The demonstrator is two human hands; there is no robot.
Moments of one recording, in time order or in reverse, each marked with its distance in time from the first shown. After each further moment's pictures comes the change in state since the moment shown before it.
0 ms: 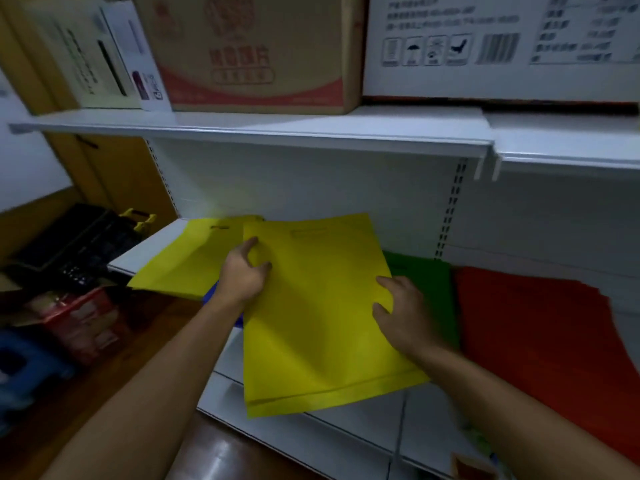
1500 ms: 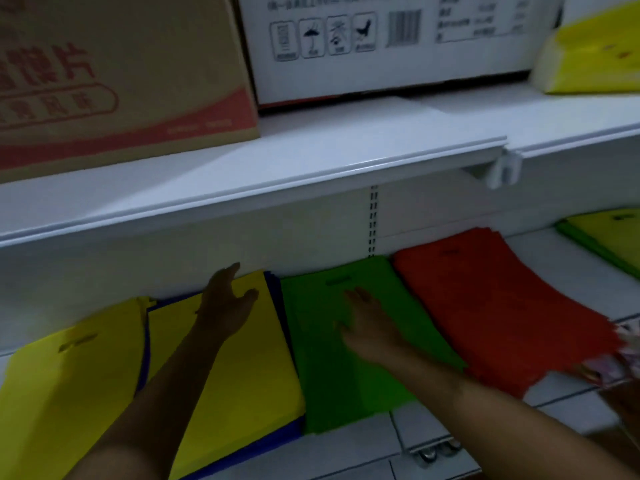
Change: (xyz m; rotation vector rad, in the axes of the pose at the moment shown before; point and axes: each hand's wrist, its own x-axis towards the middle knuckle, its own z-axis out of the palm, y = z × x) left_hand 0.183 -0.003 0.093 0.170 -0.466 0.330; right_hand 0.094 0.005 0.058 -0.189 0.049 0.438
